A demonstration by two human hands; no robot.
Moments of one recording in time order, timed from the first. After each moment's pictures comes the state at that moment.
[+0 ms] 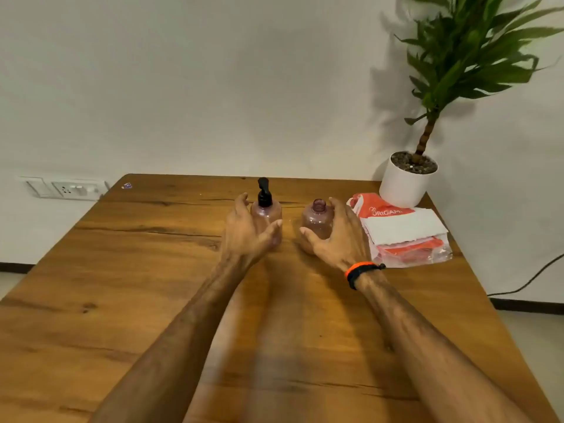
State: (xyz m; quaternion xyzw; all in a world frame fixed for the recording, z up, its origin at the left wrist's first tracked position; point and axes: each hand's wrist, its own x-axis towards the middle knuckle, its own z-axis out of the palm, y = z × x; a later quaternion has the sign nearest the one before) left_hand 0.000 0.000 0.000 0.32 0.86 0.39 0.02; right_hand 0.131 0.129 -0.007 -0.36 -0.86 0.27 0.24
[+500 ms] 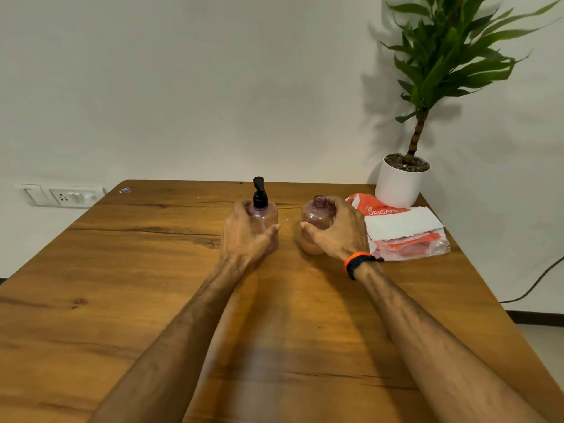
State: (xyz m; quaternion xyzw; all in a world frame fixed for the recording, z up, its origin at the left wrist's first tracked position) left_hand 0.004 -0.004 -0.025 0.30 0.85 0.44 -0.02; right_hand 0.136 0.129 -0.014 -0.35 -0.83 0.29 0.32
